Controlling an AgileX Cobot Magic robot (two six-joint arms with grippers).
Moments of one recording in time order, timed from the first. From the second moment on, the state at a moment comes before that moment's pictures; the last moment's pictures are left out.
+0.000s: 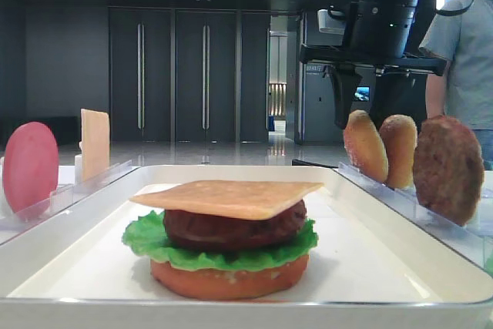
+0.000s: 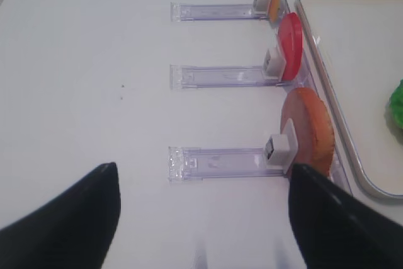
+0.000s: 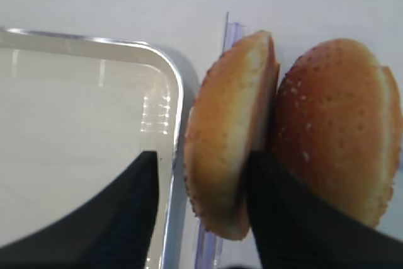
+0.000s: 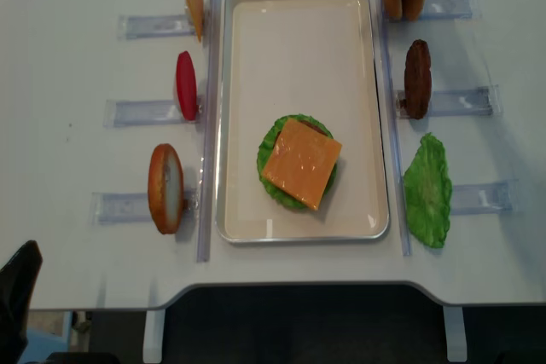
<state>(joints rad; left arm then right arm) 0.05 -0.02 -0.48 -0.05 1.11 0.05 0.34 2.08 -1.71 0.05 0.93 0.17</state>
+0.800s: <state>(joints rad) 0.05 -0.02 -0.48 -0.05 1.11 0.05 0.34 2.08 -1.71 0.05 0.93 0.17</state>
